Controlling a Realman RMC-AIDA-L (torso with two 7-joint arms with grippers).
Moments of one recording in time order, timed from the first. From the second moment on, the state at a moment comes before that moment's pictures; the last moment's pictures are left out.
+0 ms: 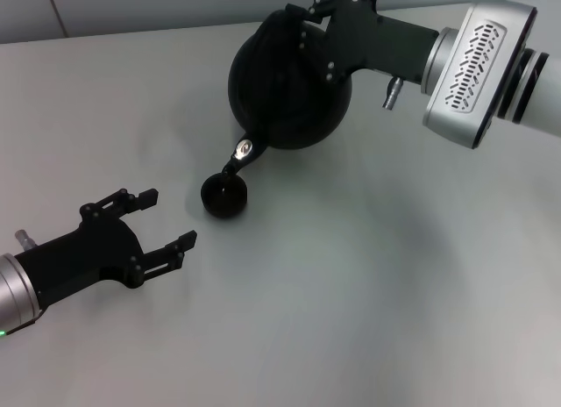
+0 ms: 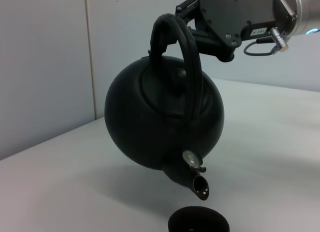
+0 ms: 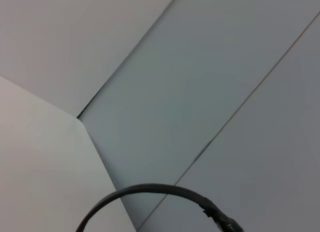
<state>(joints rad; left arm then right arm) -0.15 -2.06 1.47 0.82 1.35 1.08 -1.07 0.71 2.09 -0.85 -0.38 -1.46 -1.14 0.25</state>
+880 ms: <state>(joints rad) -0.16 -2.06 1.46 0.81 1.37 1.08 -1.07 0.72 2.09 -0.87 -0.38 -1.46 -1.13 0.23</state>
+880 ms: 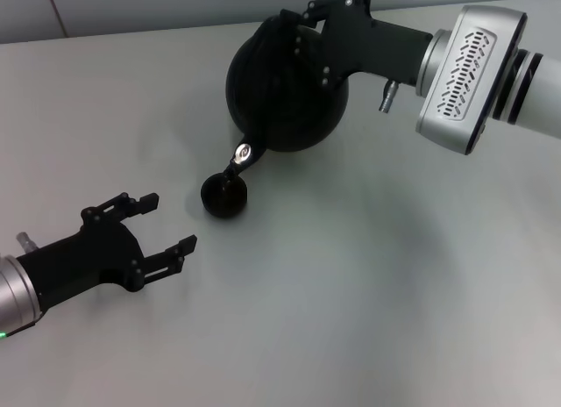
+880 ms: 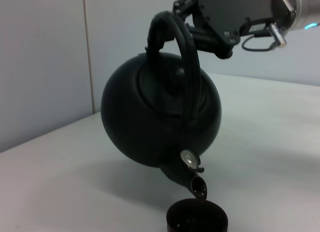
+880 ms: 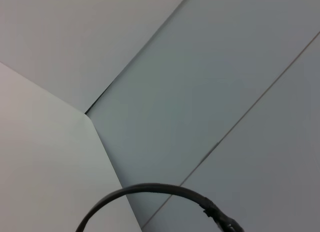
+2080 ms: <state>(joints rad) -0.16 -2.06 1.46 0.80 1.37 1.08 -1.08 0.70 2.09 -1.03 -0.42 -1.34 -1.06 0.25</state>
